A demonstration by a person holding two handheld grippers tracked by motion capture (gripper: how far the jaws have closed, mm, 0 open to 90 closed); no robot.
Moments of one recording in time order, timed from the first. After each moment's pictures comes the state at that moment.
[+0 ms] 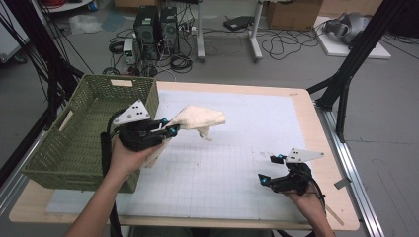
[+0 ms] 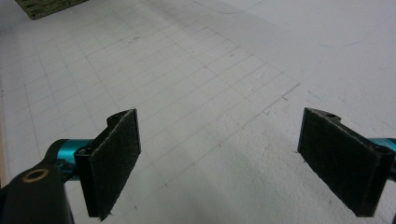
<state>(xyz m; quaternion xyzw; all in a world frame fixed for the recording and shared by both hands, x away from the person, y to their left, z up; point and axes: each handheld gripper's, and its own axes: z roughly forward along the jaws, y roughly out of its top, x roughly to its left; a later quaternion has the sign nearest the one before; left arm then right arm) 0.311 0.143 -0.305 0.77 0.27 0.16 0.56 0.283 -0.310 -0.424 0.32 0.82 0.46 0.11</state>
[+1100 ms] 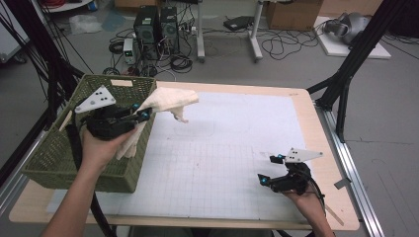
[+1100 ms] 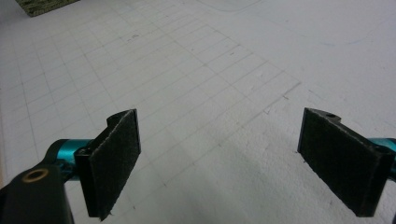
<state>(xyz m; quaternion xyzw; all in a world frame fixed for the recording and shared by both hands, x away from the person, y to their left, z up) 0.312 0.202 -0.275 0.73 0.33 0.22 0.56 0.284 -0.309 -0.424 0.32 0.82 0.46 0.11</state>
